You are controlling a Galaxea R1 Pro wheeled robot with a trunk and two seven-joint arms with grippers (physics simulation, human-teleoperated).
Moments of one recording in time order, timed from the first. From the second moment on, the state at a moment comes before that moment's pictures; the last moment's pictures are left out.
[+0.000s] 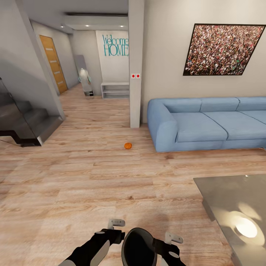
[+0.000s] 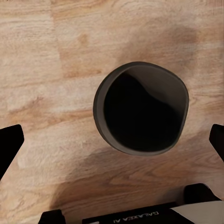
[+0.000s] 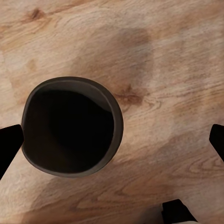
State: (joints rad) left arm -0.51 -0.09 -0.57 -0.50 0.52 0.27 0.17; right arm -0.41 0.14 0.24 -0.38 -0.42 -0.05 -0.32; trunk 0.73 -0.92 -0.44
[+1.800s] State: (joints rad) left arm -0.51 -0.10 -0.62 -0.48 0.52 0.26 0.15; right arm -0.41 0.14 0.27 -0.38 -0.42 -0.05 -0.32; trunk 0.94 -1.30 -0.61
